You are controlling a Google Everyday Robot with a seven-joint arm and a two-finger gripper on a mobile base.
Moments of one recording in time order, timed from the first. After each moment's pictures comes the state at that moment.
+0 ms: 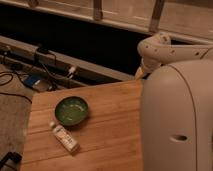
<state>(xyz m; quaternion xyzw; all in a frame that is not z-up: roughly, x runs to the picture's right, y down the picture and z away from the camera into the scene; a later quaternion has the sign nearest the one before) 0.254 -0.075 0.804 -0.08 0.19 0.61 0.77</state>
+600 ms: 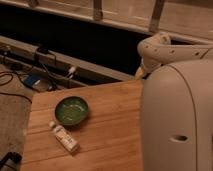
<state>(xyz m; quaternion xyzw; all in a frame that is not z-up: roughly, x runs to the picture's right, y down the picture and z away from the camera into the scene) 0.251 -0.076 0.802 -0.08 0.19 0.60 0.77</state>
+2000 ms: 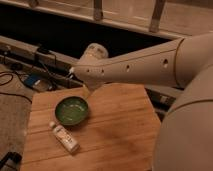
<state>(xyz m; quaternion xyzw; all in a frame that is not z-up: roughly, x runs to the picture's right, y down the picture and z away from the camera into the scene) -0.047 -0.003 0.705 -0.13 0.06 0.42 0.89</state>
